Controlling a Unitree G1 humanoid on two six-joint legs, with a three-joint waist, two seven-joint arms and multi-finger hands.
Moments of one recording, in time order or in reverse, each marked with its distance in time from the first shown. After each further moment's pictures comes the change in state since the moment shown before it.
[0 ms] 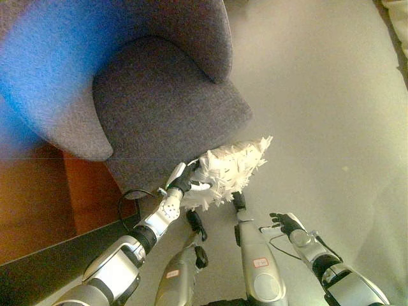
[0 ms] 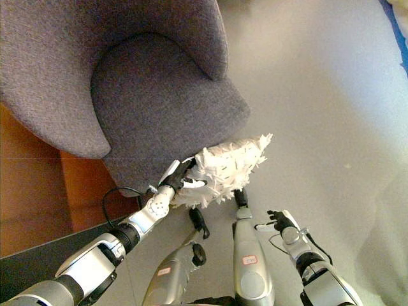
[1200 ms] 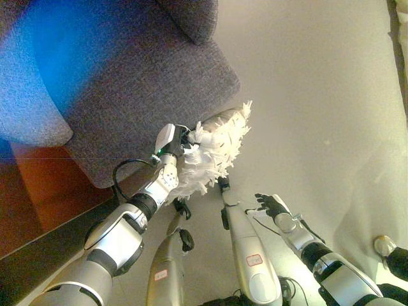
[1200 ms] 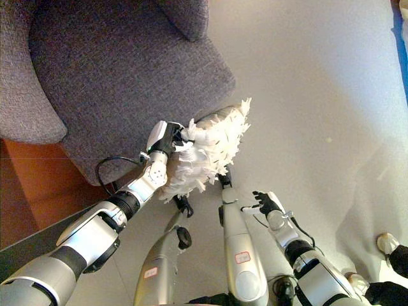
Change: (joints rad) left arm -0.248 0.026 0.004 0.099 0.055 0.041 0.175; right arm -0.060 0.028 0.082 -0.134 0.052 0.014 -0.073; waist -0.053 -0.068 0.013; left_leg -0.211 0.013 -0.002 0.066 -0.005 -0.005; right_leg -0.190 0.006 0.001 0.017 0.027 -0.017
